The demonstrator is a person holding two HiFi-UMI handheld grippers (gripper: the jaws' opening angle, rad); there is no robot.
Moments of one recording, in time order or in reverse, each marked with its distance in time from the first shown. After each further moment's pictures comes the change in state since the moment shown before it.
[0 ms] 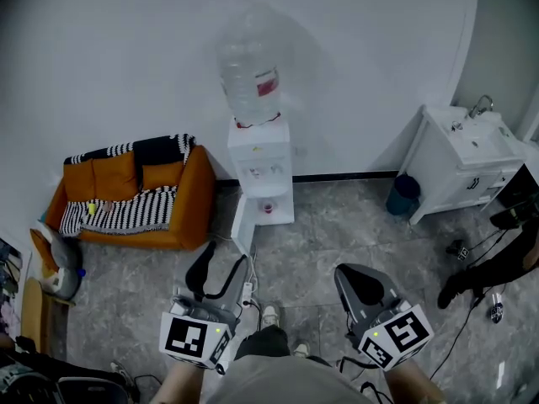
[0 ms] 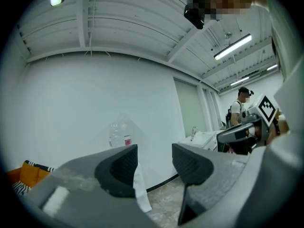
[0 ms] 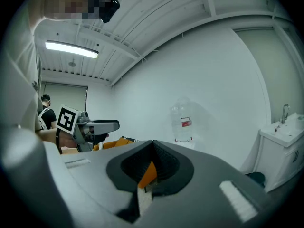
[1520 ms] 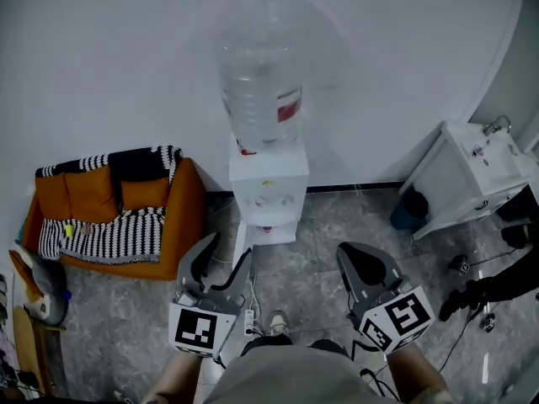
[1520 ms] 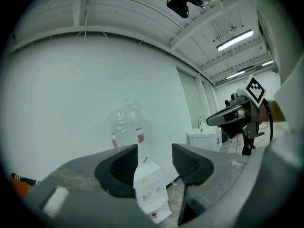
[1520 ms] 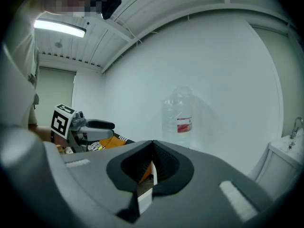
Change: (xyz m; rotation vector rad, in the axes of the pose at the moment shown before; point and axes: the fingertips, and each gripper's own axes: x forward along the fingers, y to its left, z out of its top) left arm 0.229 0.214 -0.061 0.011 0.070 -0.073; right arm 0.306 -0.108 0.034 -0.082 0.075 -0.082
